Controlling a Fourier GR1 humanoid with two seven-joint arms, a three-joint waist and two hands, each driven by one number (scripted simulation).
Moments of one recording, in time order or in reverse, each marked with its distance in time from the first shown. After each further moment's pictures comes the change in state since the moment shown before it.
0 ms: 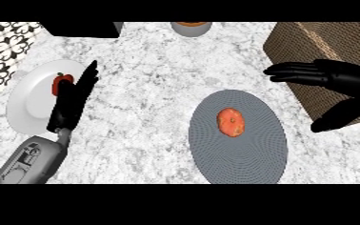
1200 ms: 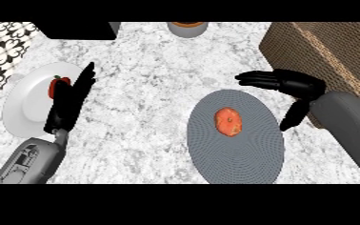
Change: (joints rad) left arm 0.024 -0.030 0.064 0.015 -0.040 -0.051 -0.003; right arm -0.114 0.238 0.170 0.405 0.090 -0.183 -0.146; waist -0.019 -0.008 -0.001
